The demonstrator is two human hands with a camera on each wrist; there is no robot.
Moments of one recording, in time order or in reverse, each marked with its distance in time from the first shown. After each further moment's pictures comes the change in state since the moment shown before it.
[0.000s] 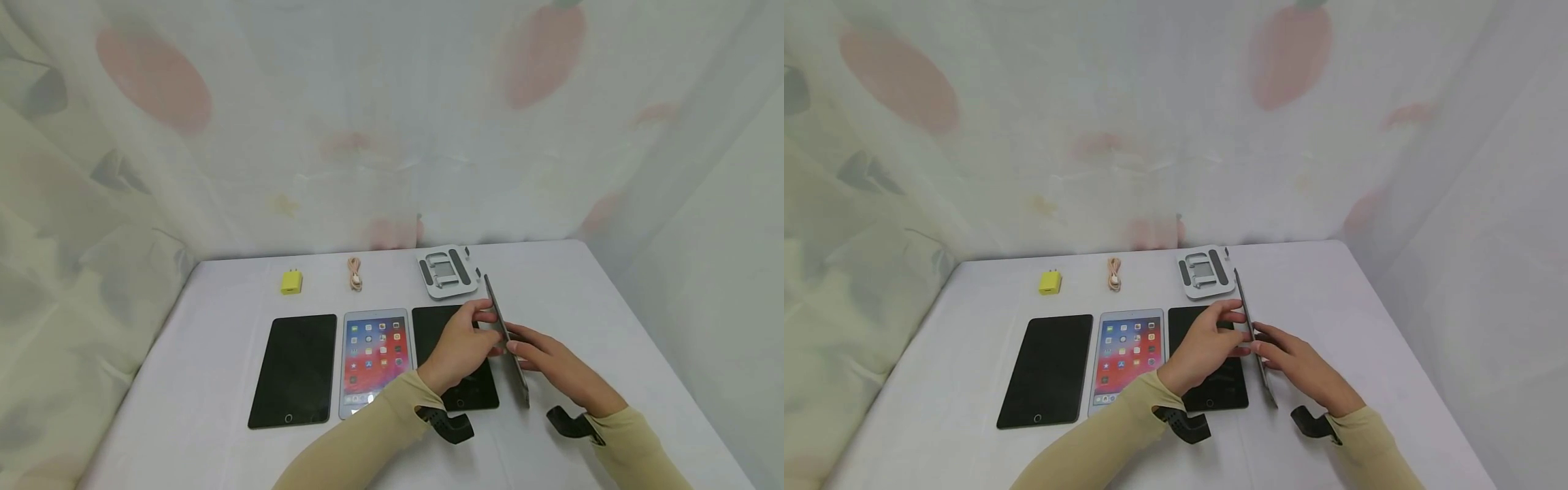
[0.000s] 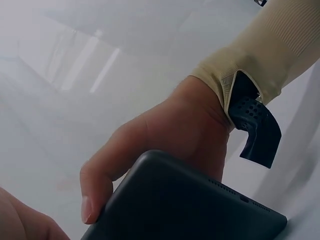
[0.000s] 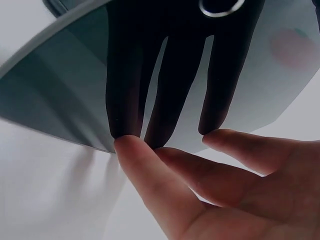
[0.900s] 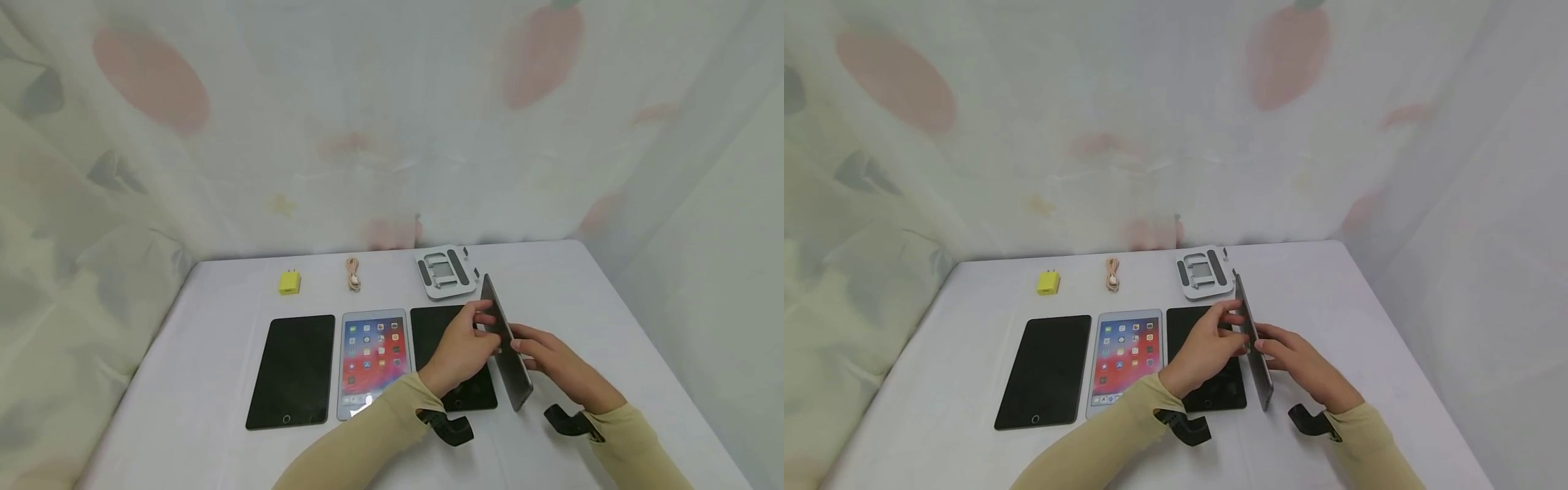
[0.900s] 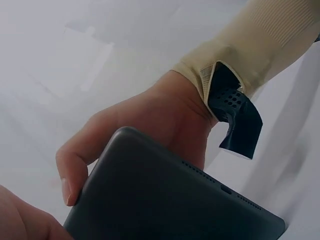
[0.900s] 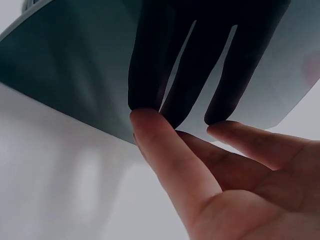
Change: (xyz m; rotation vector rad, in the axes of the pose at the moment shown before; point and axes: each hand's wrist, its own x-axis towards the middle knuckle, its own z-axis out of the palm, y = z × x) left_hand 0.002 -0.006 0.004 0.106 0.009 0.043; right_hand 0.001 0.003 -0.008 0.065 0.004 -0.028
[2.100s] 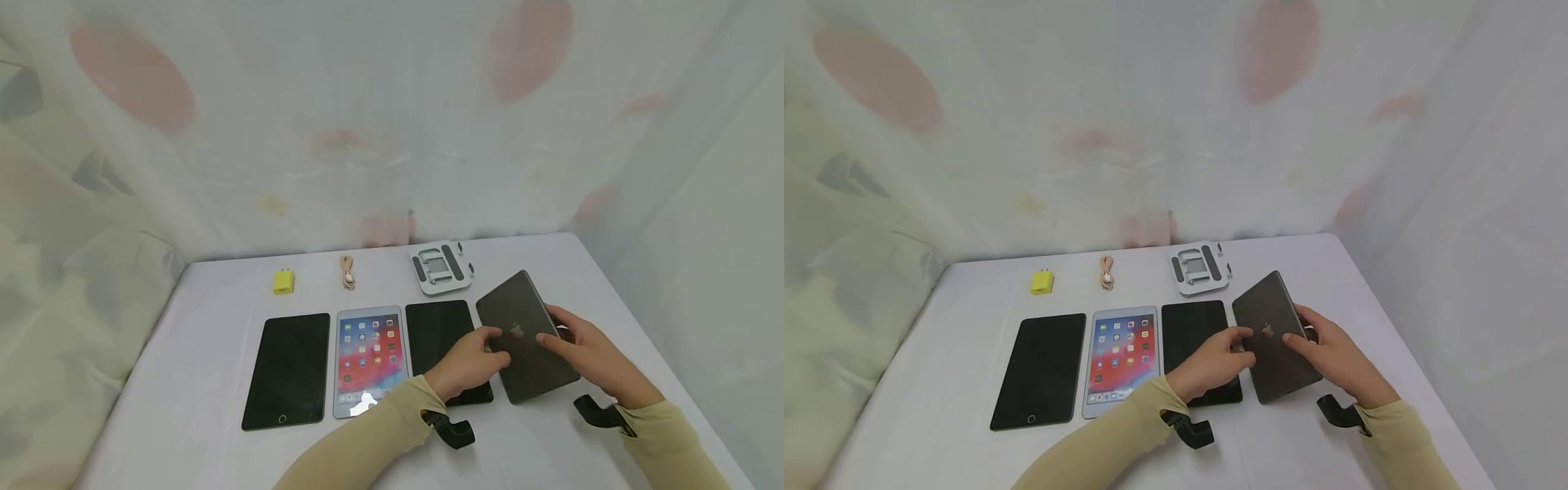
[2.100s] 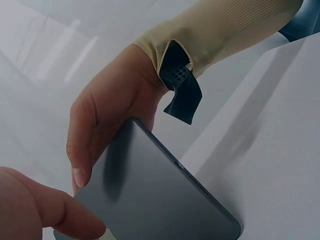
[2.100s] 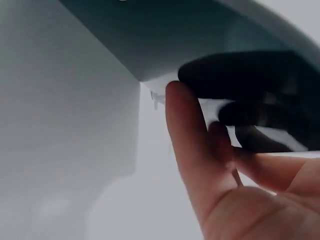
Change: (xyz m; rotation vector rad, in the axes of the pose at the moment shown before) left_hand -0.001 -0.024 0.014 0.241 -0.157 -0.139; right_hand -0.026 0.003 -0.034 -0.188 0.174 -0.020
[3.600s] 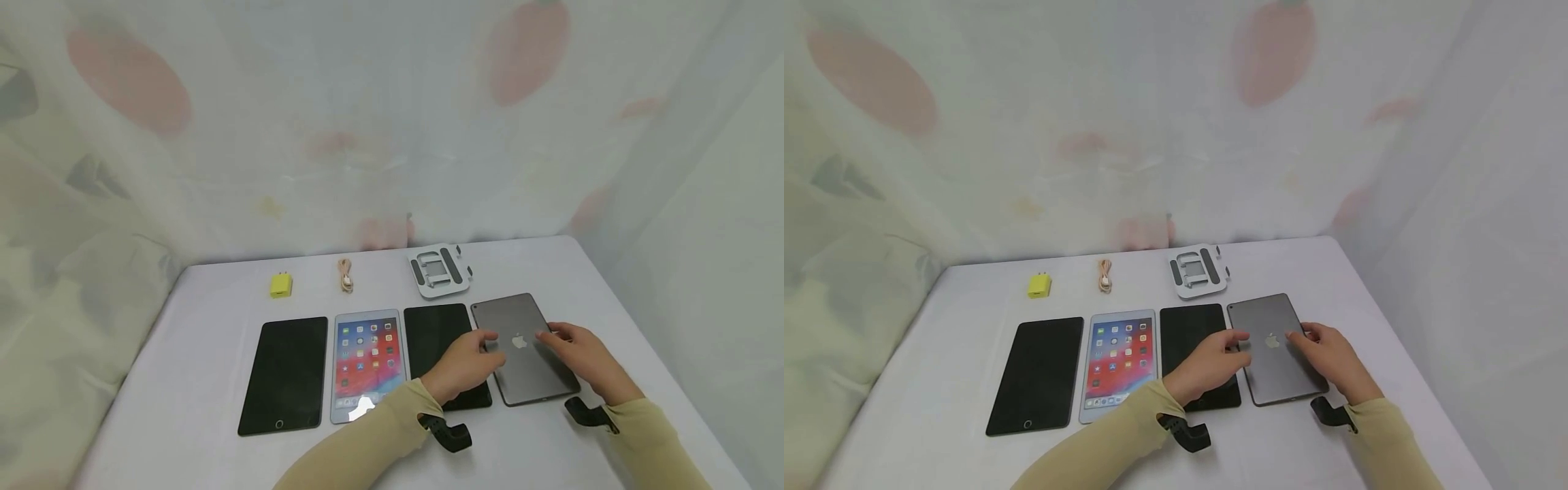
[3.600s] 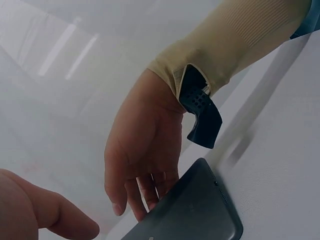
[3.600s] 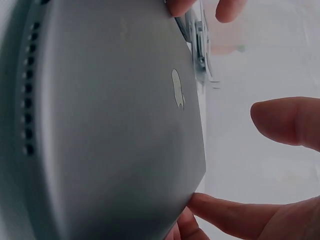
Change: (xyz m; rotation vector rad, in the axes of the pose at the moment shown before) left_hand 0.000 -0.001 -0.003 0.001 0.026 0.025; right_hand 0.017 0.033 0.003 -0.132 0.042 0.272
